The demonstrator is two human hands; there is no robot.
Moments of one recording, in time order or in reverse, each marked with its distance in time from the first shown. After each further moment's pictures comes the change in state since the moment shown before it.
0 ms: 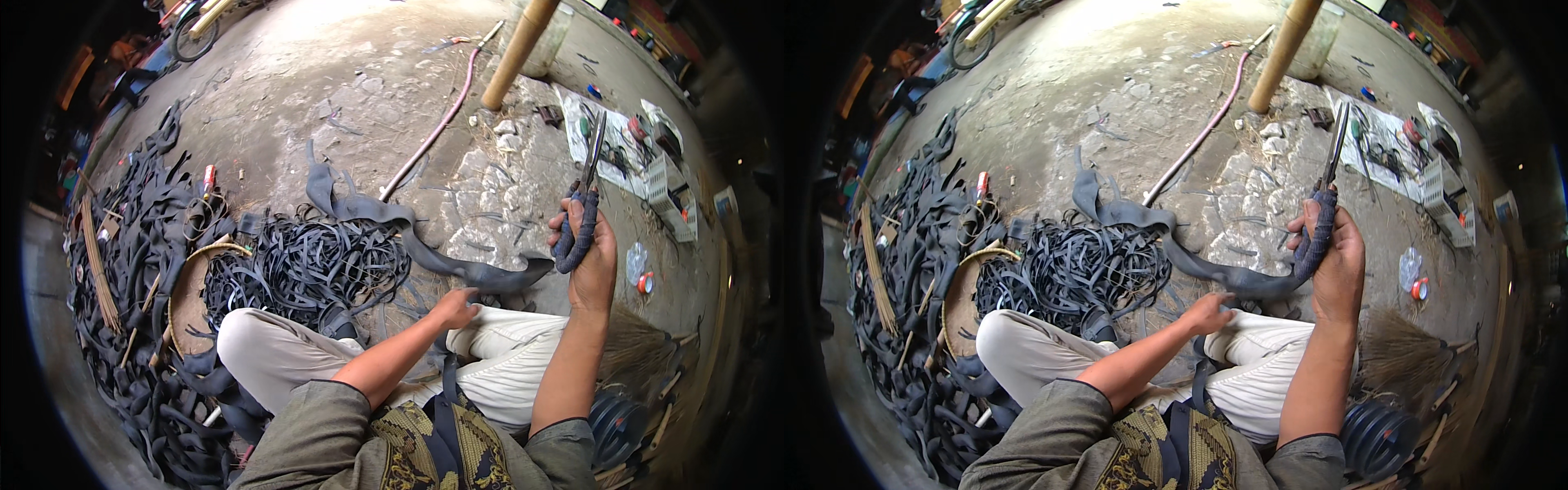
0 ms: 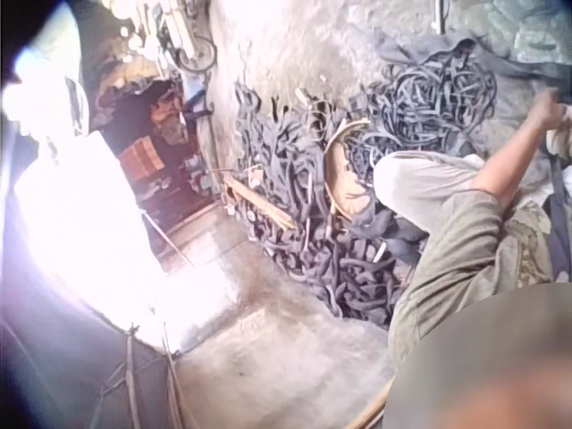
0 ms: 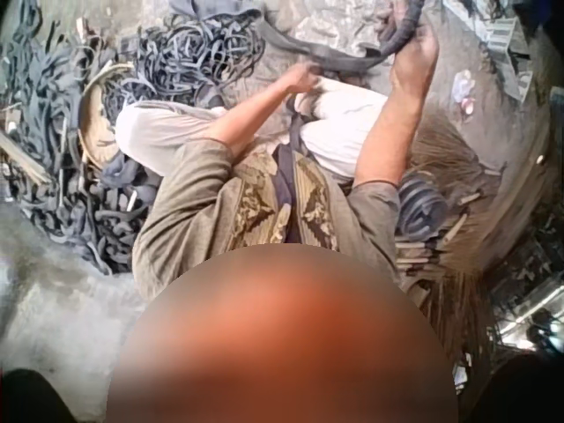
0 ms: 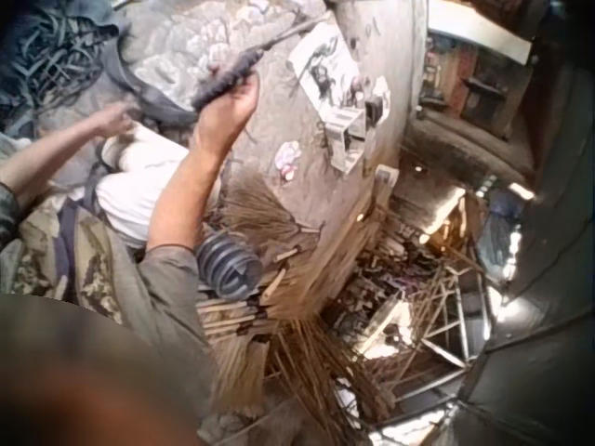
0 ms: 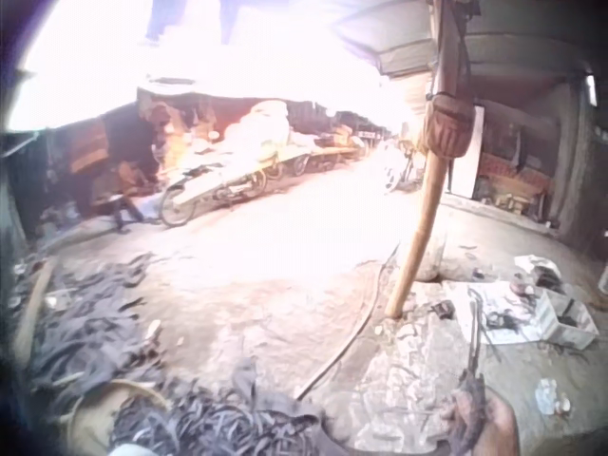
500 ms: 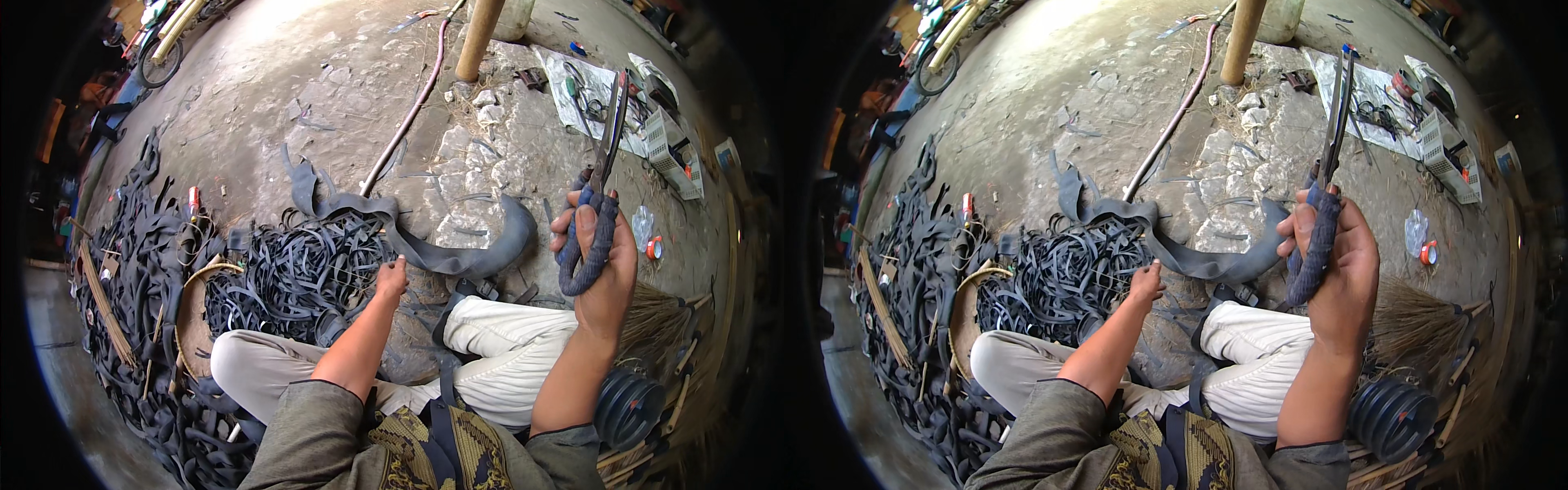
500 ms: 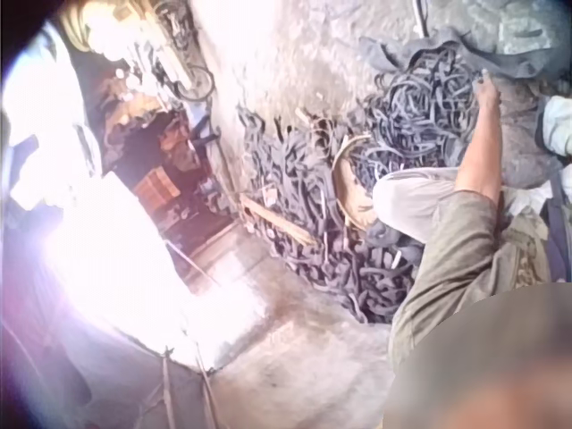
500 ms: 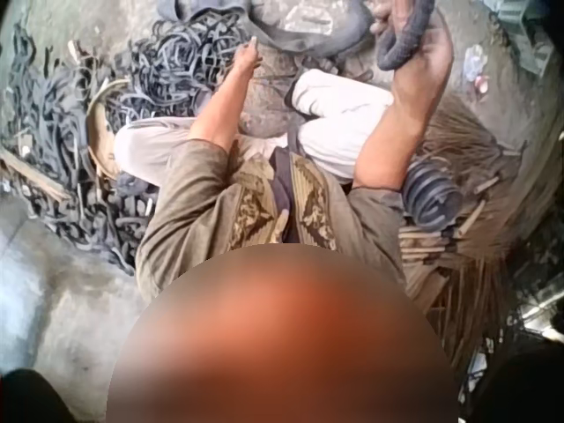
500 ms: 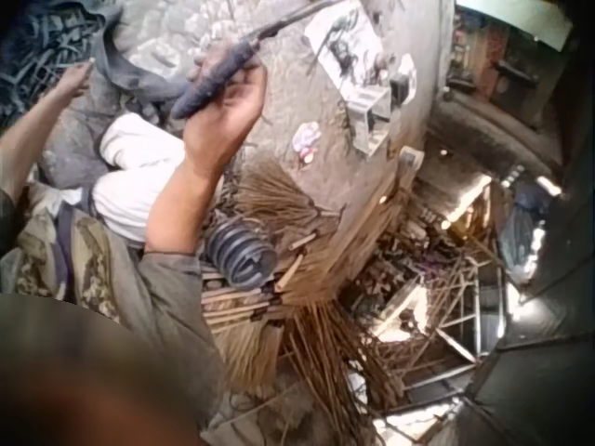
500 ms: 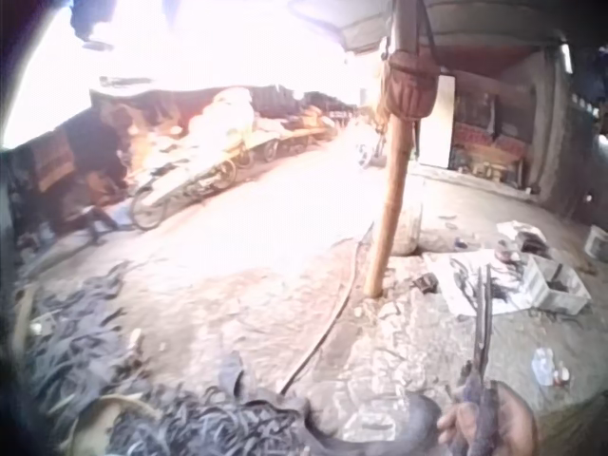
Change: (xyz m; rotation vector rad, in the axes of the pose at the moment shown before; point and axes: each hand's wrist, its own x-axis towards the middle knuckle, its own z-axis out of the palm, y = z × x) left_hand 0.036 -0.106 -0.068 -0.615 0.460 -0.694; right_hand -0.012 -0.019 -0.009 0.048 0.099 -0.019
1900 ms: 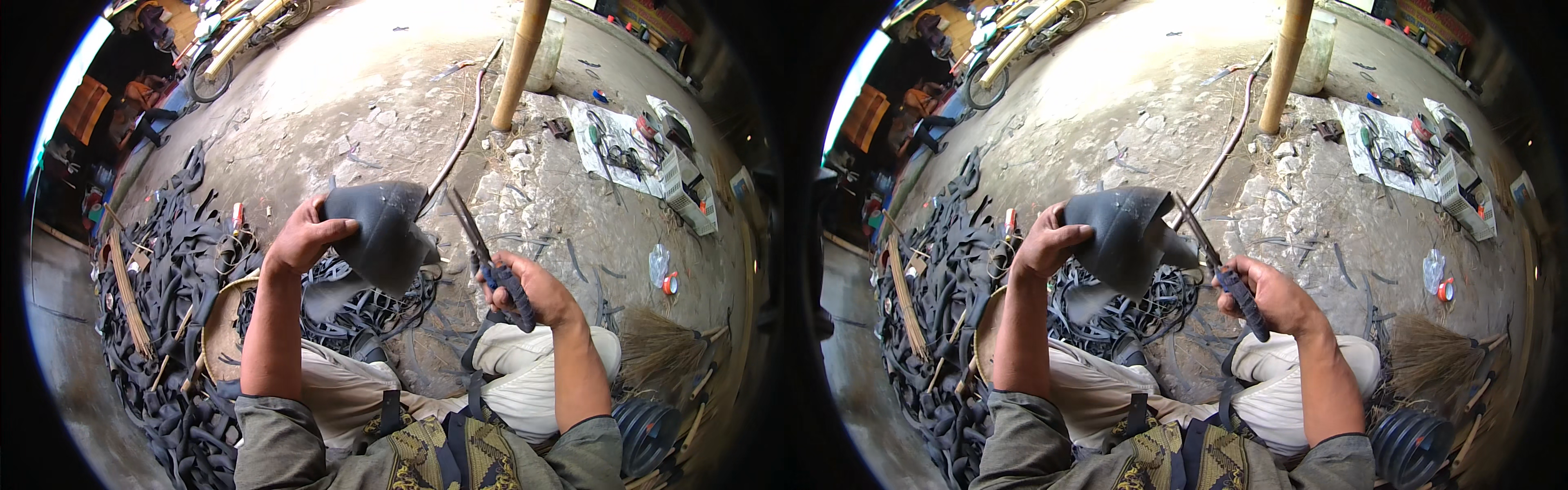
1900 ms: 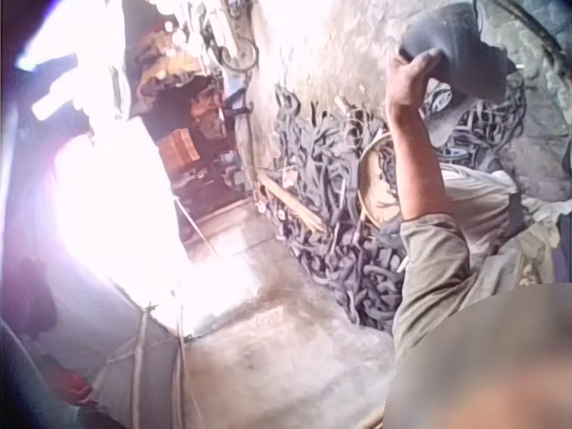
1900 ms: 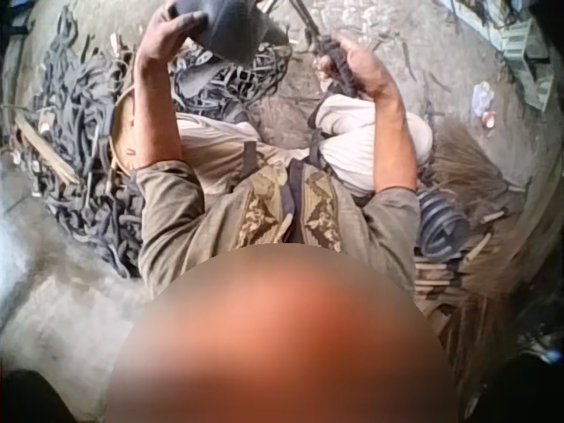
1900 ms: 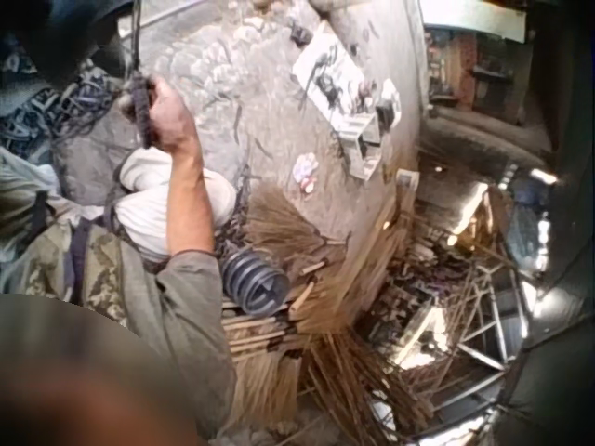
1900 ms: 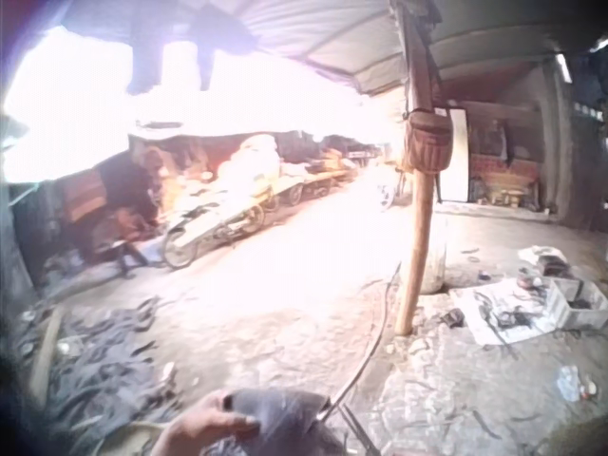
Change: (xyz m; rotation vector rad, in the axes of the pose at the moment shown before) left_hand -0.246 0.252 -0.218 -0.090 -0.529 0.825; right_hand -0.008 0.053 0.037 0.020 -0.905 0.440
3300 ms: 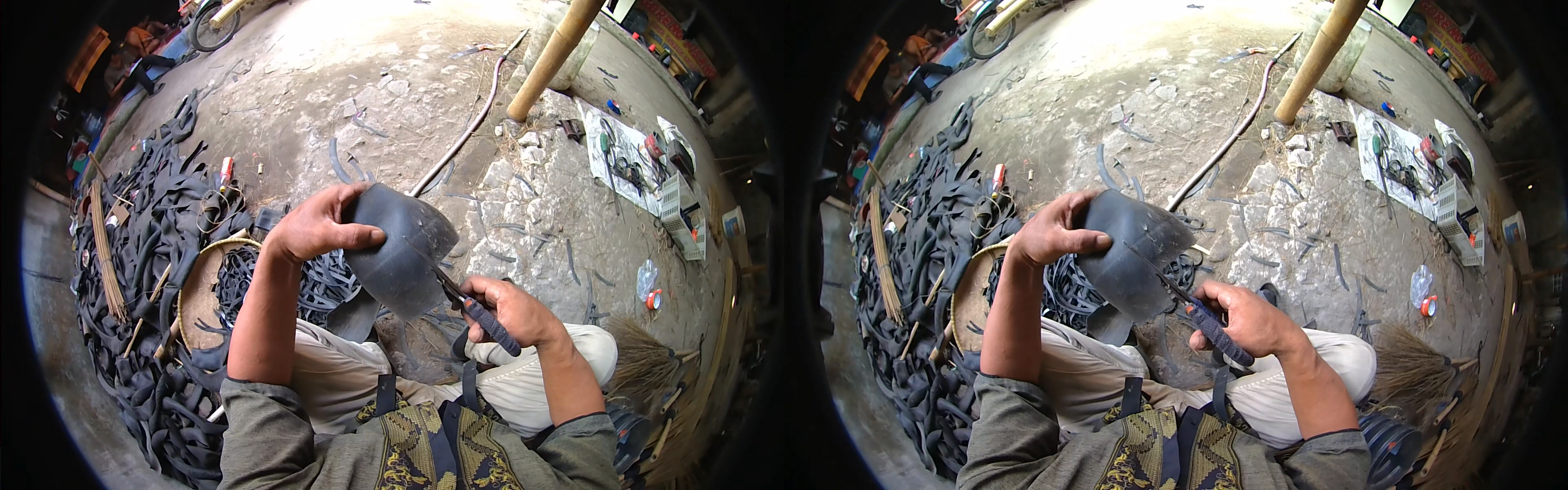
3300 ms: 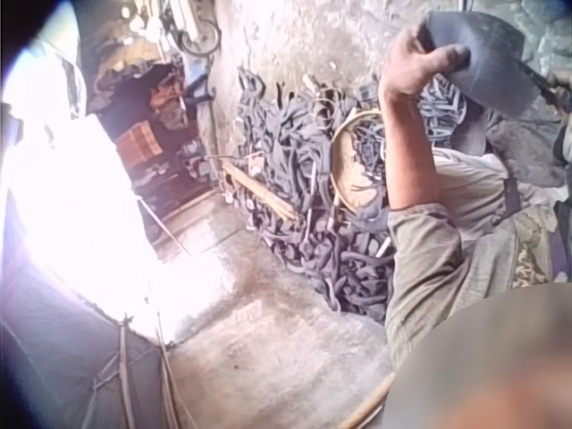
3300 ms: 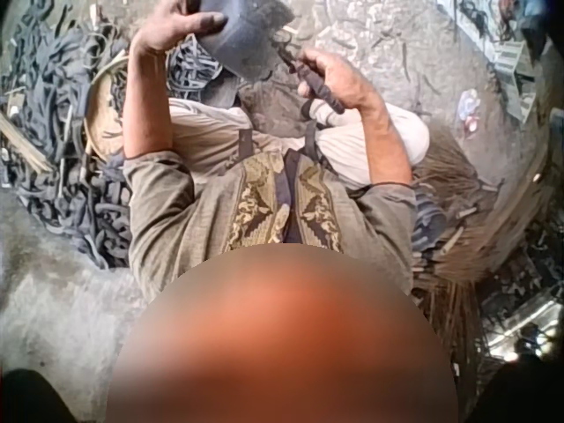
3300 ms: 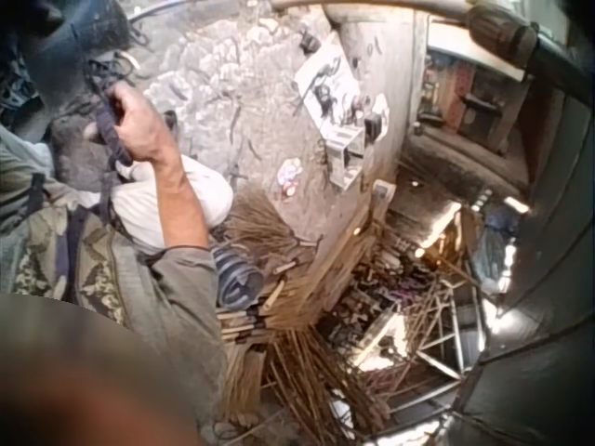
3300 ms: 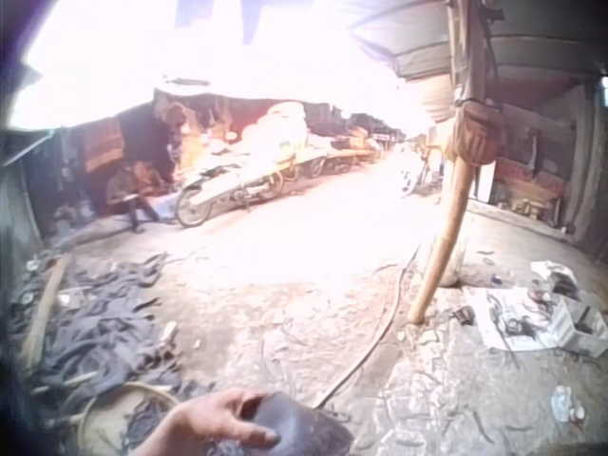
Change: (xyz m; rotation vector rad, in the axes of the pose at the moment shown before) left_hand -0.022 -0.007 -0.020 0.137 -0.166 -0.142; right_hand 0.025 0.002 0.061 -0.359 -0.156 0.079
